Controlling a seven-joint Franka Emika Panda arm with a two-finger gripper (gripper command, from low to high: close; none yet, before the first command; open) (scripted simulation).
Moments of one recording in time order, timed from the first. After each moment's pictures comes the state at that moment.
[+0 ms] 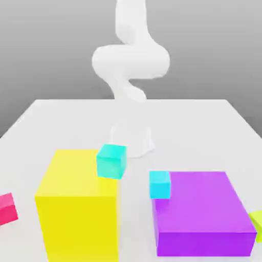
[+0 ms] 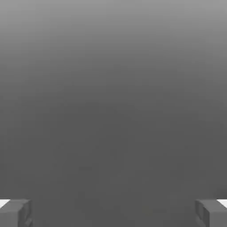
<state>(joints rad) 0.05 -0.71 0.01 -2.30 -0.01 2.33 0.71</state>
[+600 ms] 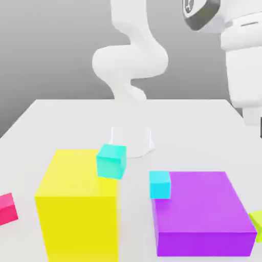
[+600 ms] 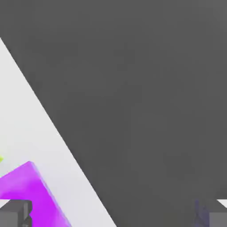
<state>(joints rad) 0.34 -0.05 0.11 -2.31 -0.05 2.53 0.07</state>
